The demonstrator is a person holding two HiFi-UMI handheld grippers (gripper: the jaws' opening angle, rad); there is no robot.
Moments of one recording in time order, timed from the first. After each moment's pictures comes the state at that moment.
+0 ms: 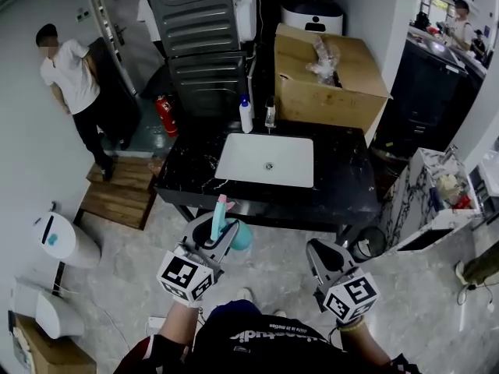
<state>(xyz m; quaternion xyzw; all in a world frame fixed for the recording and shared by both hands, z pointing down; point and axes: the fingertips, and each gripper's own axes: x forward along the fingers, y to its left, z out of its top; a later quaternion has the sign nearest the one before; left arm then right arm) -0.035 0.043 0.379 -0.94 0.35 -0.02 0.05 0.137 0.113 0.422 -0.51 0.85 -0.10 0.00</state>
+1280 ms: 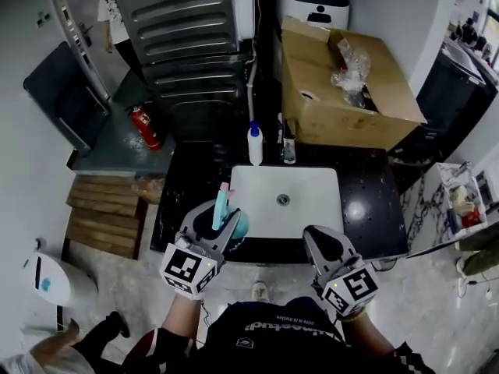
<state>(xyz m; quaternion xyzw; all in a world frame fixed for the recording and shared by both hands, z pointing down) -0.080 -0.295 0.396 -0.95 0.31 -0.03 0.06 0.063 -0.211 0.405 -0.54 0.84 -0.05 -0.01</state>
